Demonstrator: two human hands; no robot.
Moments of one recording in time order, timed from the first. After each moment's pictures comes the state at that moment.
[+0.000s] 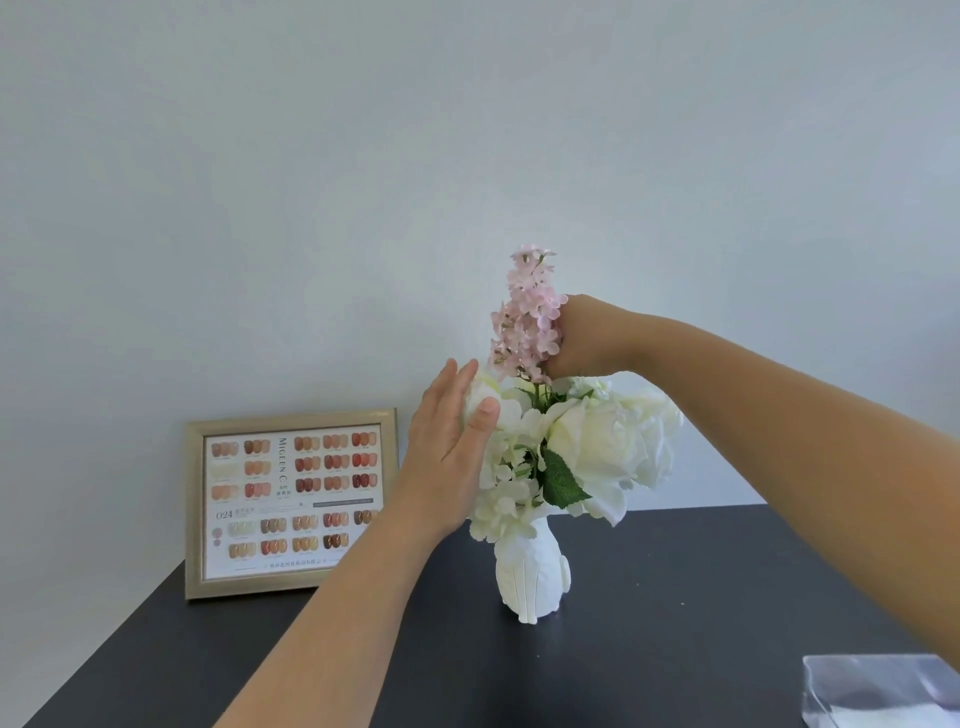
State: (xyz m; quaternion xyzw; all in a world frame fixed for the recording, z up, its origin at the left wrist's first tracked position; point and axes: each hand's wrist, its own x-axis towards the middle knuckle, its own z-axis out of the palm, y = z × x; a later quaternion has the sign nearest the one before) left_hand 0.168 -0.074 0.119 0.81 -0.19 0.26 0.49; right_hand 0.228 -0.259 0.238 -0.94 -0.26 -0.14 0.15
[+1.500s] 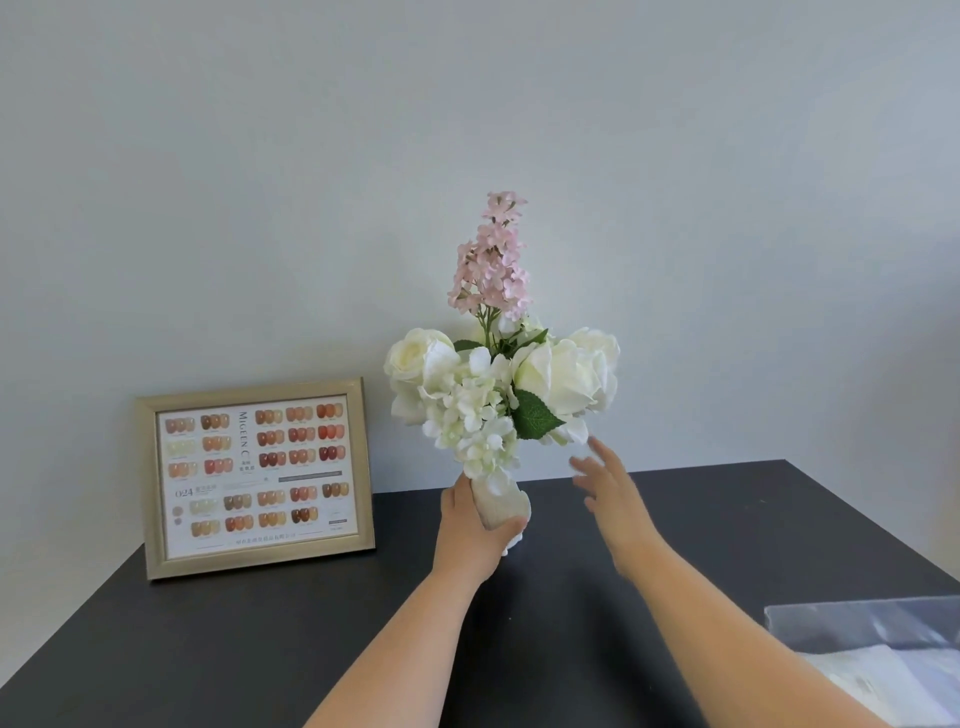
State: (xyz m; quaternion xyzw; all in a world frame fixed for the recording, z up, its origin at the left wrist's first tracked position) left_hand 0.242 -0.120 -0.050 0.86 -0.03 0.11 0.50; right_hand 0.219 -0.303 -0.010 -0.72 0.01 -0.10 0.69
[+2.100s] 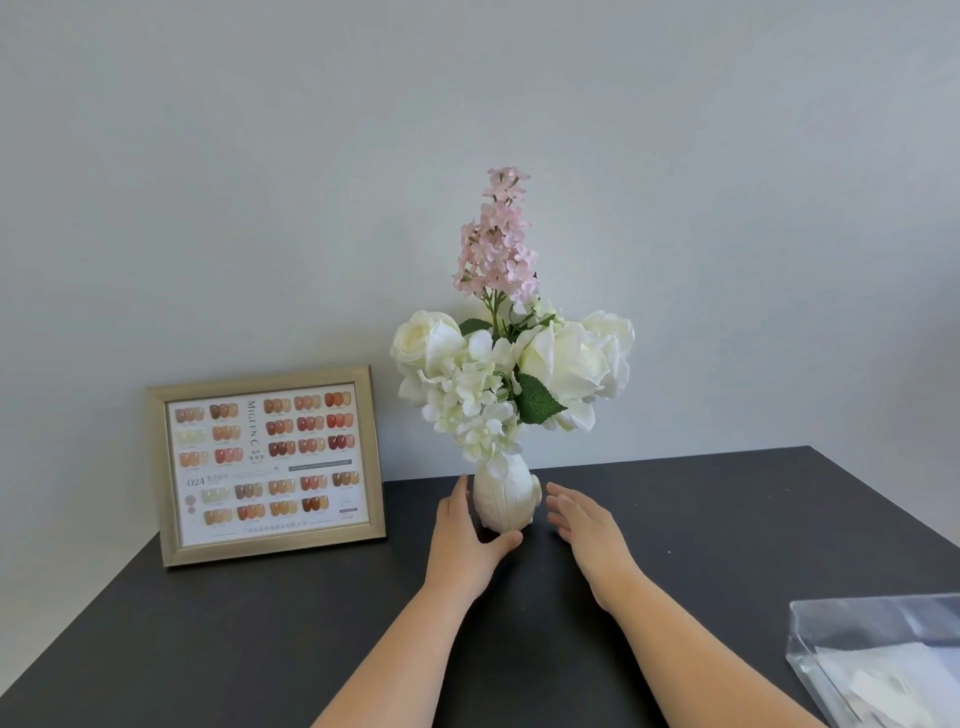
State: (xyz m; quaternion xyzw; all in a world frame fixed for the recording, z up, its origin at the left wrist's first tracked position) left_hand 0.234 -0.097 -0.072 0.89 0.00 0.11 0.45; right_hand 0.224 -0.269 -0.065 -0.73 0.04 -0.01 0.68
